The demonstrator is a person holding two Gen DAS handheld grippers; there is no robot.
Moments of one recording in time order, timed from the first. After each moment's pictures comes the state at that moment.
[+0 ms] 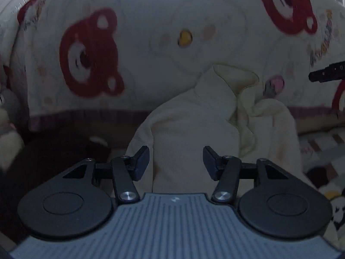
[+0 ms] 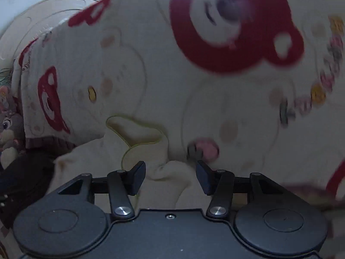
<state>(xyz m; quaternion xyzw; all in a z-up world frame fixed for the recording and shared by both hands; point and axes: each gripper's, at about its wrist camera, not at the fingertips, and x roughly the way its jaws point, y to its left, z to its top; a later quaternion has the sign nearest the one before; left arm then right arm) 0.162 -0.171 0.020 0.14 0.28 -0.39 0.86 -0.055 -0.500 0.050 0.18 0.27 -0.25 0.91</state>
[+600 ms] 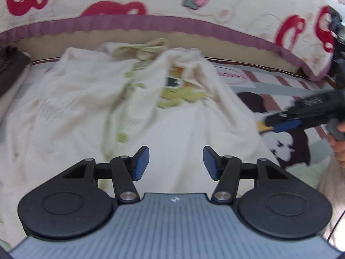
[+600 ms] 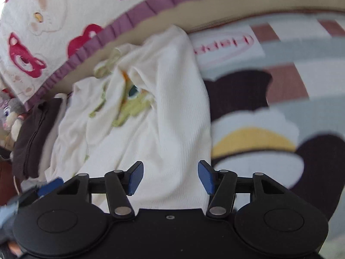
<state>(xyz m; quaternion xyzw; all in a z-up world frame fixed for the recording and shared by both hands) 0.005 -0.190 -0.062 0.13 0.37 -0.50 0.77 -0.187 -0.462 -0.120 0.42 0.38 -0.25 0.79</state>
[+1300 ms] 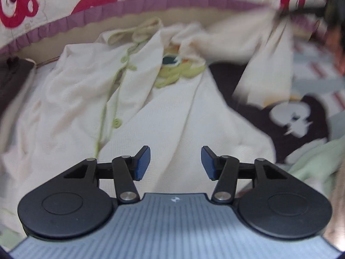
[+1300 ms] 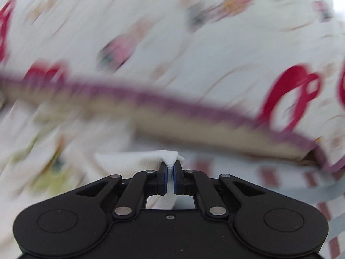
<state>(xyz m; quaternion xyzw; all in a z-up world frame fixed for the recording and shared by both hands) -0.031 -0.239 -0.065 0.25 0.39 -0.43 0.77 -0.158 -0.519 -0.024 0.07 0.27 -0.44 0.86</state>
